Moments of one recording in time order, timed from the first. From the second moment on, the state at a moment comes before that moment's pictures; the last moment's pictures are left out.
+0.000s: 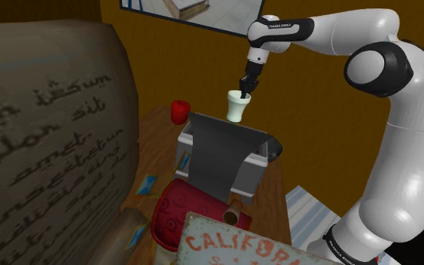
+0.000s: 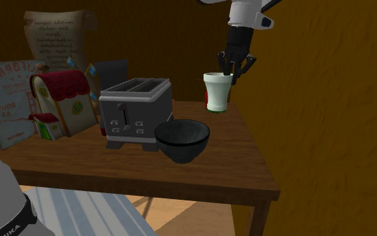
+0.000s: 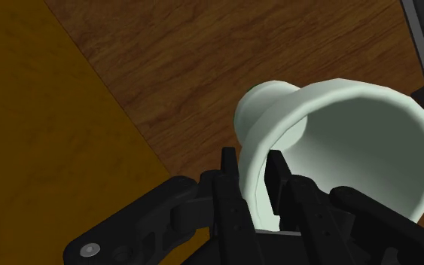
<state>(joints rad) -0.06 0.34 -0.19 -1.46 0.15 1.72 -0.34</state>
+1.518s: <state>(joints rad) -0.06 -0.06 -0.21 -1.72 0.07 1.58 -0.34</state>
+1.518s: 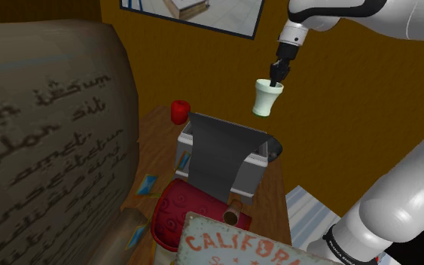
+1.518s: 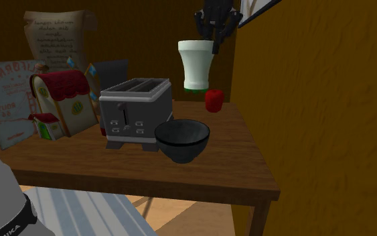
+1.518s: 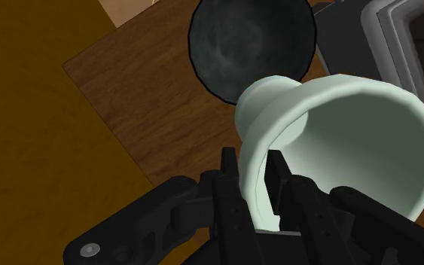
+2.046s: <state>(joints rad) -0.07 -0.27 -0.21 -1.92 0.02 1.57 -0.35</state>
